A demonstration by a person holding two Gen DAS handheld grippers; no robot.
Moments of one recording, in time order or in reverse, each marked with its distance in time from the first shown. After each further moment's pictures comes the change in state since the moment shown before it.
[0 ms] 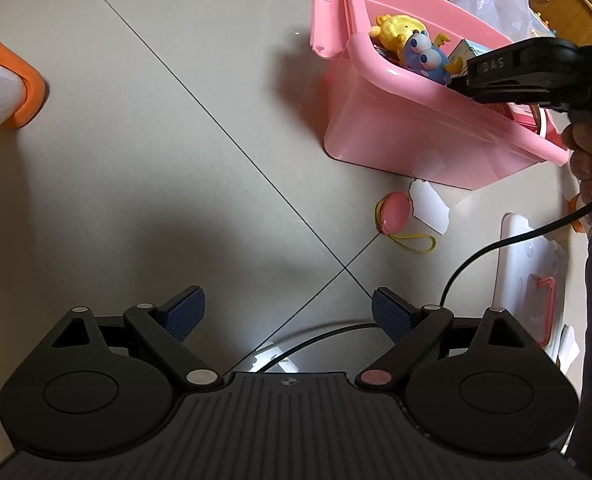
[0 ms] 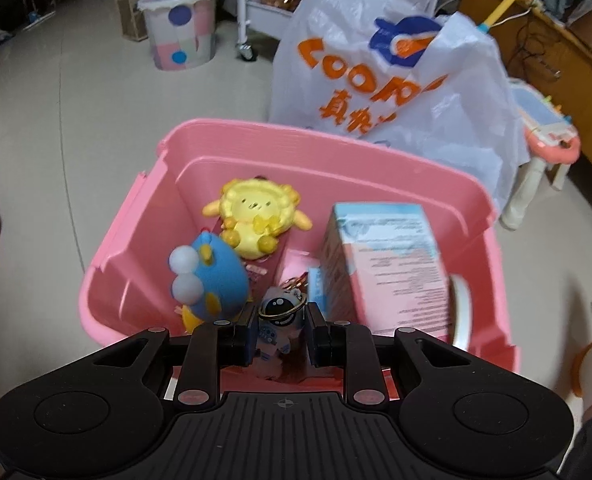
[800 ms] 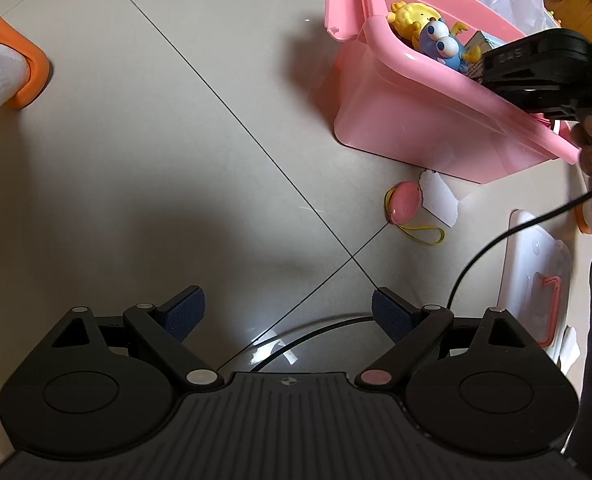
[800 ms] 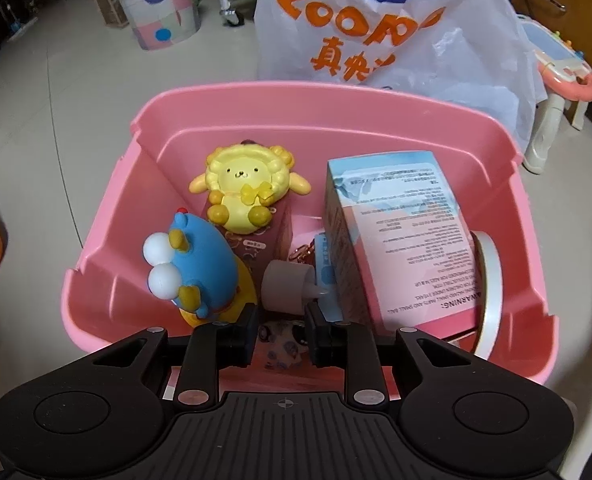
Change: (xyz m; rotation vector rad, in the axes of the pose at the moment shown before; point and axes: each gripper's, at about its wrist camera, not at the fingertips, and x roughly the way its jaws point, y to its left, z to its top) left arm 0.009 0.001 -0.002 -0.032 0.033 0.017; right arm 0.013 -0.022 0.002 0.126 0.088 0.089
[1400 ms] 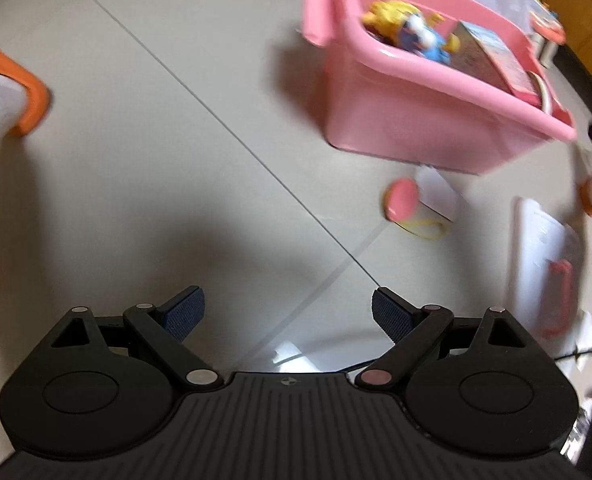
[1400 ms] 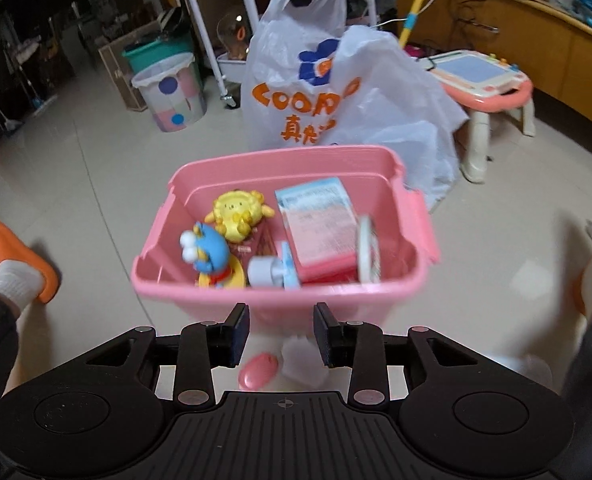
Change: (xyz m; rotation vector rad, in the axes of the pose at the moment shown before) left arm -0.008 -0.014 -0.013 0.092 -0.036 0.029; right arm -0.129 -0.062 -0.089 0.086 -0.223 0.085
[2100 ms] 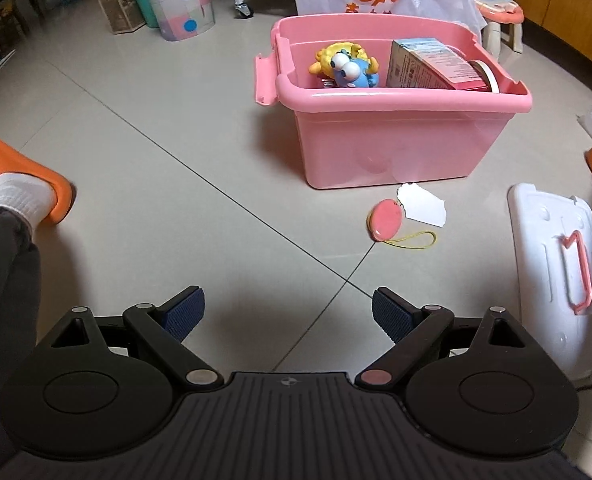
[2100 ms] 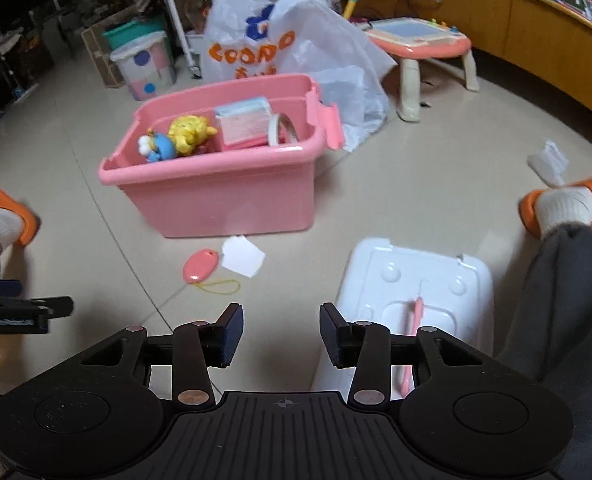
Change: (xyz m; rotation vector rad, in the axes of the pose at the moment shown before) left arm -0.033 -0.058 -0.028 0.161 -0.214 0.162; right arm -0.057 -0.045 -0.102 -0.006 0.019 -0.063
